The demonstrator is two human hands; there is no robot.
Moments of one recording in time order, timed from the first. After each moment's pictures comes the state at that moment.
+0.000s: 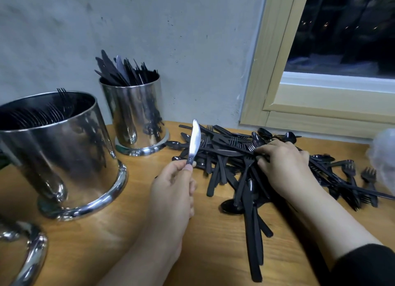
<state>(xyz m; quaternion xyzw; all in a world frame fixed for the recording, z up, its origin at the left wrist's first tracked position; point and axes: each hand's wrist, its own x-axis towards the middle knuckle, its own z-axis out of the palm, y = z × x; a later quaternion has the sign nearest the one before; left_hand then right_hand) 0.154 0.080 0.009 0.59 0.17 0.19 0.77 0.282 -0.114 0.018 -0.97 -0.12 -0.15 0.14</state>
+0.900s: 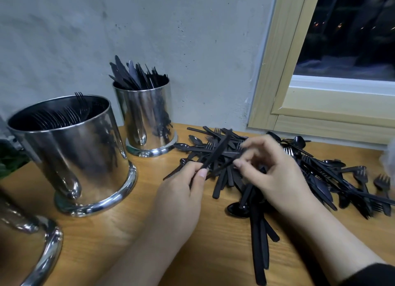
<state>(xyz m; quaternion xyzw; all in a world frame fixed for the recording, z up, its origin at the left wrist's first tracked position) 0.147 0.091 0.014 0.87 0.08 0.20 0.44 0.239 -0.088 0.034 -0.77 -0.32 -0.10 0.54</state>
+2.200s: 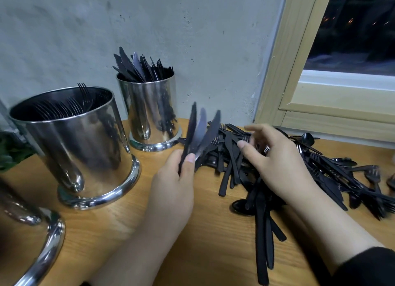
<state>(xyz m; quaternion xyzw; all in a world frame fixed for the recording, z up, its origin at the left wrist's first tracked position) 0.152 0.100 0.012 0.80 0.13 0.24 0.53 0.259 -0.077 0.037 -0.86 -0.25 -0.16 0.41</state>
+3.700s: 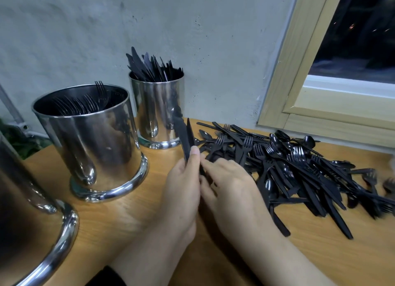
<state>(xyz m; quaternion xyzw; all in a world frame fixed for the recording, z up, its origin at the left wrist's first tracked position) 0.156 0.086 0.011 0.52 0.18 0.18 0.81 0.178 -0.006 0.017 -0.85 -0.37 -0.22 0.31</state>
